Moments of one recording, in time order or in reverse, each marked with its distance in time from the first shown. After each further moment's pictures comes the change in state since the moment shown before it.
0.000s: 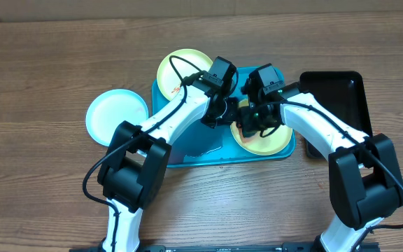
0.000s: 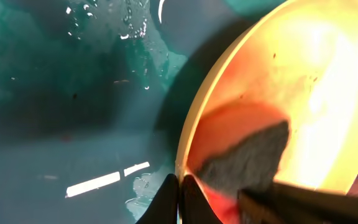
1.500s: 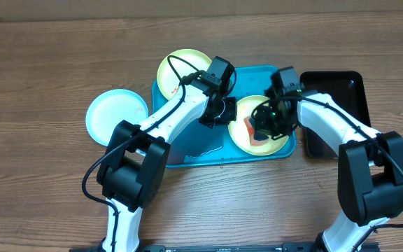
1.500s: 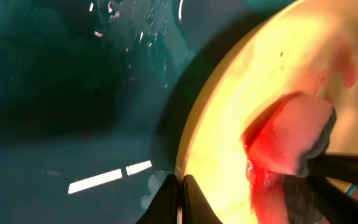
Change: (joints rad) left arm 0.016 0.000 0.000 -0.021 -0.013 -0.004; right arm -0.151 0.000 -0.107 0.059 -0.059 0.207
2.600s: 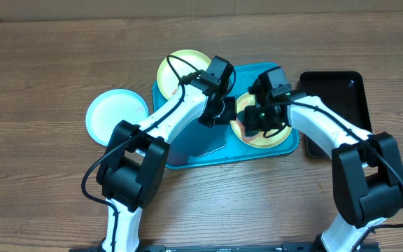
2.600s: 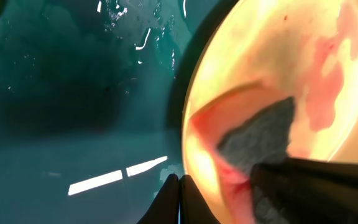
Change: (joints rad) left arm 0.000 0.000 0.000 0.012 0.000 -0.005; right arm 0.084 -0.002 0.038 0.067 0.013 -0.153
